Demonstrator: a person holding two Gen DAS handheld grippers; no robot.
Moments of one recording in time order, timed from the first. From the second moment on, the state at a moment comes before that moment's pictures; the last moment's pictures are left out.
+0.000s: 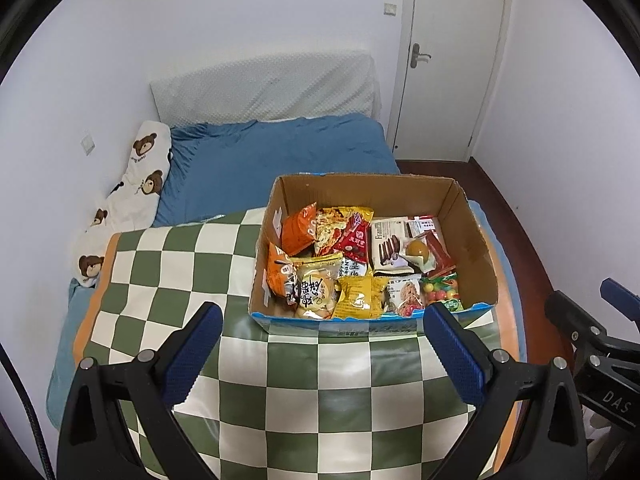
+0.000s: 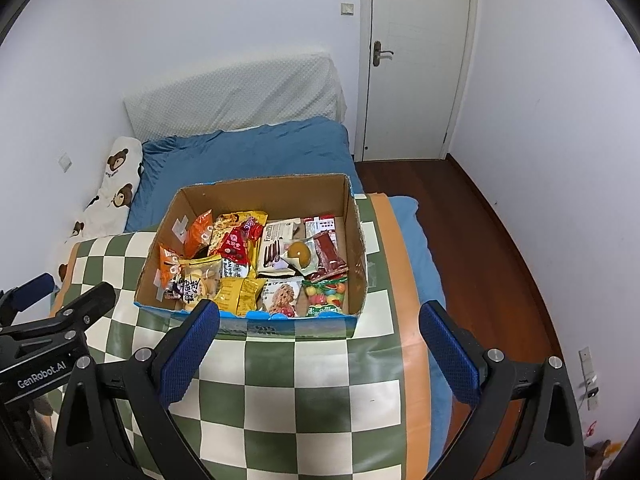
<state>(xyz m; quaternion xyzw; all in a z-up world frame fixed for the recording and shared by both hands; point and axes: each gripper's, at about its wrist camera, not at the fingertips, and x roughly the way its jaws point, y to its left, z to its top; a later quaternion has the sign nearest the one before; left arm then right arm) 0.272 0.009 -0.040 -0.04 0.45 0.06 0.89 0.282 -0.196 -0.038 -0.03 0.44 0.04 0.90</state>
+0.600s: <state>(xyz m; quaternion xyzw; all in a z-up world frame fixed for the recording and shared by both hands) 0.265 0.004 -0.032 -0.04 0.44 0.05 0.90 0.271 -0.201 -0.022 -0.03 0.43 0.04 0.90</state>
